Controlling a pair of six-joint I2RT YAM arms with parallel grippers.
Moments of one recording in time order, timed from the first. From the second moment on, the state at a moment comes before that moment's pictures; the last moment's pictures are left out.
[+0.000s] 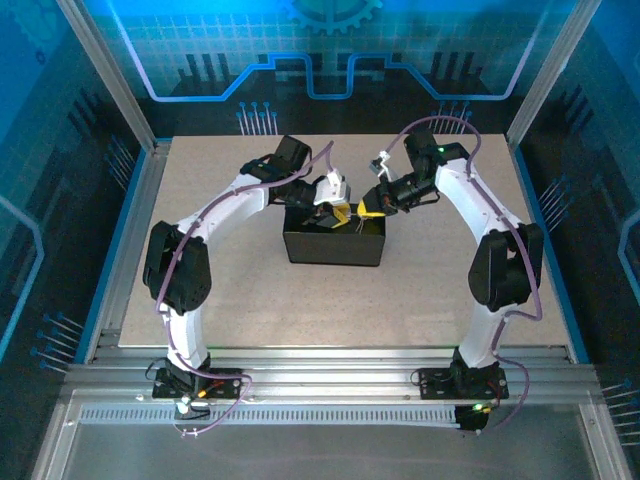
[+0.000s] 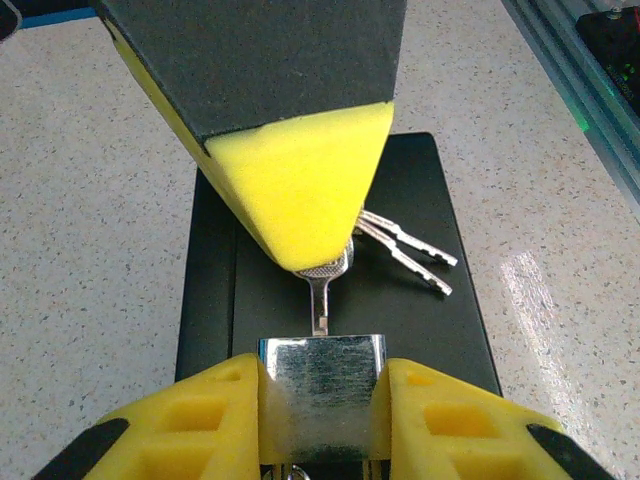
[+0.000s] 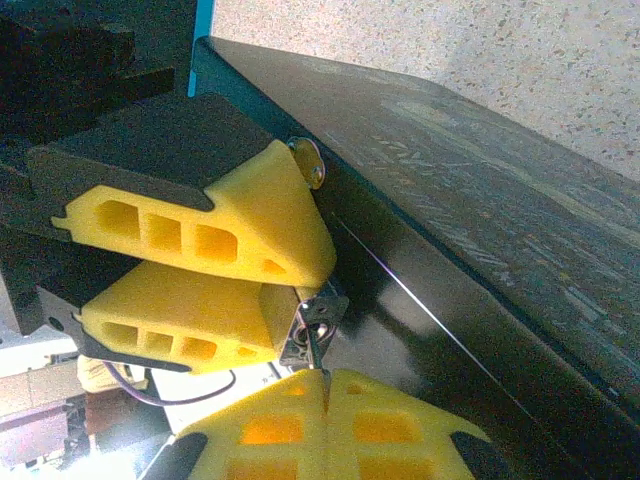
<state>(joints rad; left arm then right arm) -0.44 1.90 1.65 -0.71 0.84 0.96 0.24 1.86 1.70 -1.16 -0.90 0.05</state>
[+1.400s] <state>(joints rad) -0.45 1.86 1.55 -0.58 0.86 0.90 0.24 1.79 1.60 -1.09 -0.89 0.07</state>
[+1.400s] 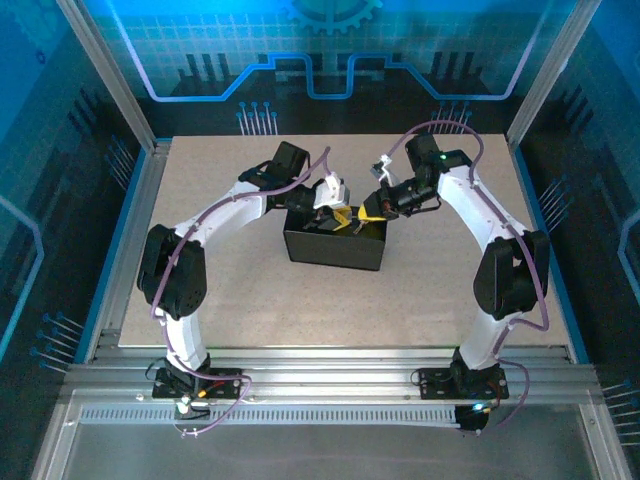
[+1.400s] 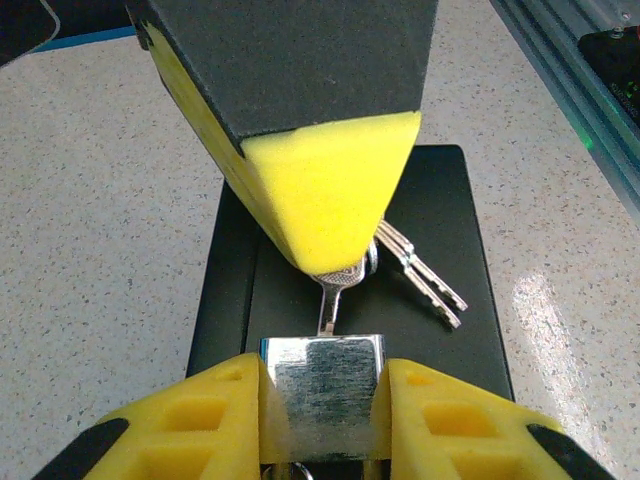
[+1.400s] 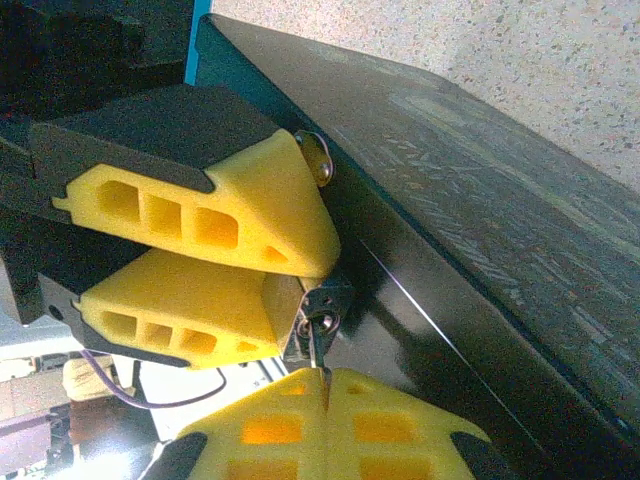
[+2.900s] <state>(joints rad) -0.44 1.86 1.54 -0.60 0.88 0.93 0.23 1.75 1.52 -1.04 -0.93 0.04</state>
